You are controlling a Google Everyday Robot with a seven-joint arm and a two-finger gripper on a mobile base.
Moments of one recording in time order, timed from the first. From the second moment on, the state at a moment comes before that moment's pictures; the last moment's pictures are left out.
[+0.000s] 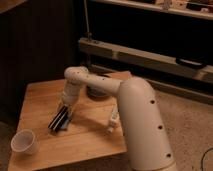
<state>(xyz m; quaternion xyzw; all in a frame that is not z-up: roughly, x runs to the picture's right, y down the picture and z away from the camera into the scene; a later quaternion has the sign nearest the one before) -0.244 0.127 0.845 -0.27 -0.44 -0.45 0.73</state>
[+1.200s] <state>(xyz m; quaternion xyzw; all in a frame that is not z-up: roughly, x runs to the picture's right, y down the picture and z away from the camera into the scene) -0.221 0.101 0.755 -0.13 -0.50 -0.46 0.72</state>
